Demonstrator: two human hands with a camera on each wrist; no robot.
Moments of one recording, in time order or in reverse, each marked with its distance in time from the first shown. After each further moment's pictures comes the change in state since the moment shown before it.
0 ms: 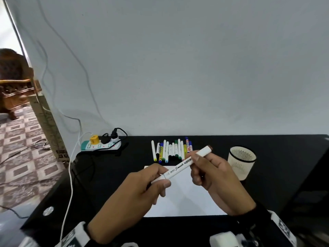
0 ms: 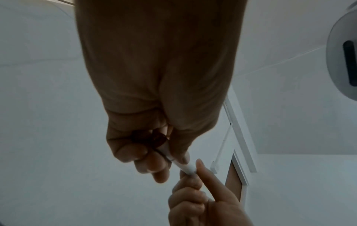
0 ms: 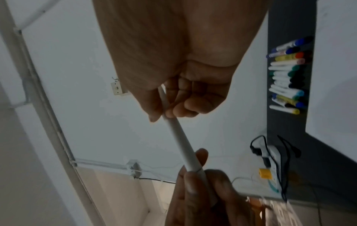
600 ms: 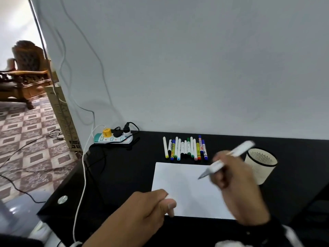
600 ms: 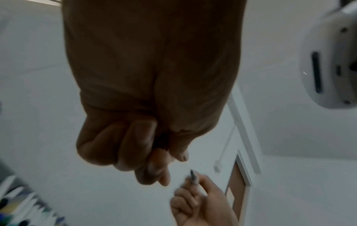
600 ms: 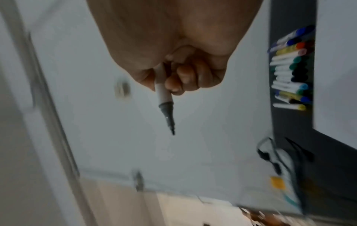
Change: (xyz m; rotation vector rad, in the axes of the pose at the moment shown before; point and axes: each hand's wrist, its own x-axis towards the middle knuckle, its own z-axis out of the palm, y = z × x) left_hand -0.036 -0.028 -0.006 -0.064 -0.112 -0.055; right_hand 0.009 0.018 0.012 0.034 0.216 -0.122
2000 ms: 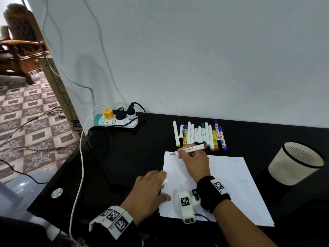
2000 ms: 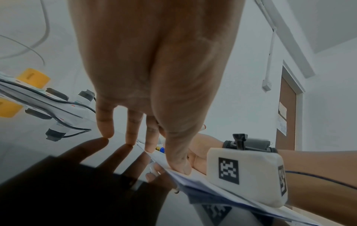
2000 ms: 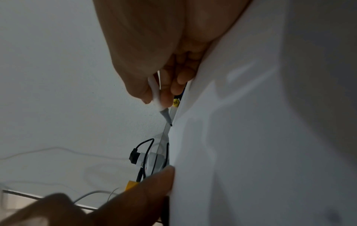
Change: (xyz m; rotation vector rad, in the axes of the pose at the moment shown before) left_hand 0.101 -0.171 0.024 0.543 -0.008 -0.208; right_hand 0.154 0.219 0.018 -0.713 0.039 0.038
